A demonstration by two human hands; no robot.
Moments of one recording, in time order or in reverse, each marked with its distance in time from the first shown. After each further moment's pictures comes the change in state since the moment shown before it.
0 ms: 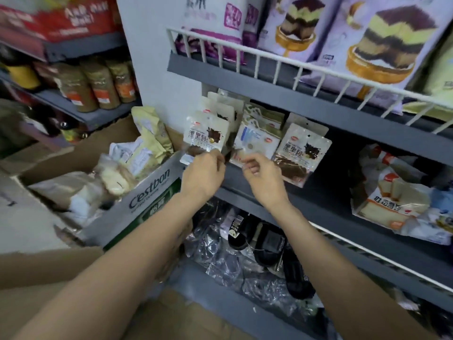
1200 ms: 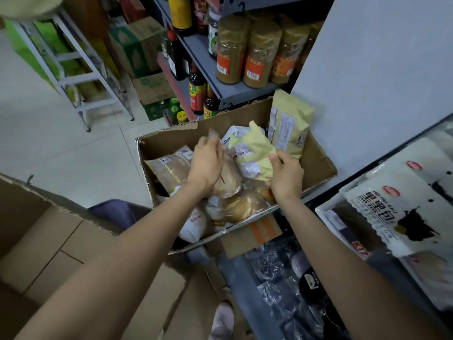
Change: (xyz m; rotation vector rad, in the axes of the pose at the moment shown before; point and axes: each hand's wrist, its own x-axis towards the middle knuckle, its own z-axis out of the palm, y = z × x) left_hand 0.084 -0.304 -0.060 -0.066 0.302 -0.586; right_hand 0.162 -0.066 0.300 0.126 -0.309 0.088
